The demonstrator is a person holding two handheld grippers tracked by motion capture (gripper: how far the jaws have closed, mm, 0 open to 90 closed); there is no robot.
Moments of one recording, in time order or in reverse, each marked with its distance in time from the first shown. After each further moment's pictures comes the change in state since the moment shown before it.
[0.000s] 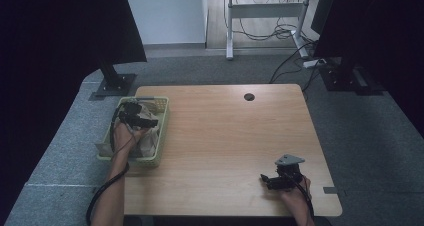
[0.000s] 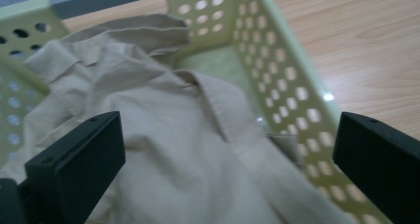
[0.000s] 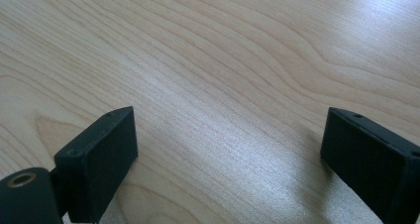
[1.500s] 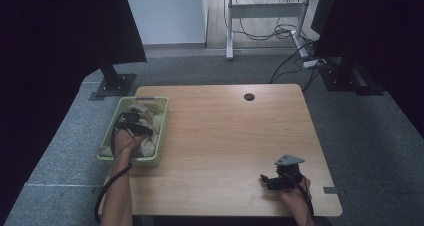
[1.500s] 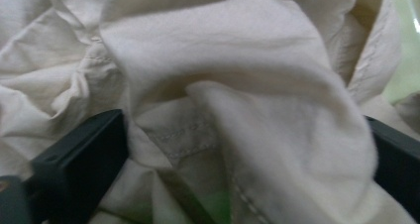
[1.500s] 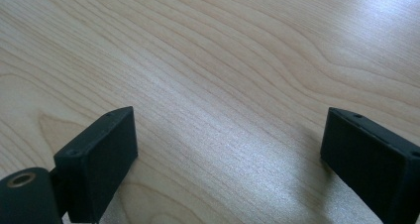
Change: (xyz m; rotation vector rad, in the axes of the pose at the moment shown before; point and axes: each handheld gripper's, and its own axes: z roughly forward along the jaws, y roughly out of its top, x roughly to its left) left arm 0.033 -0.033 0.064 0.260 0.052 -0.126; right arm 0.001 0.000 0.000 0.000 0.006 -0.006
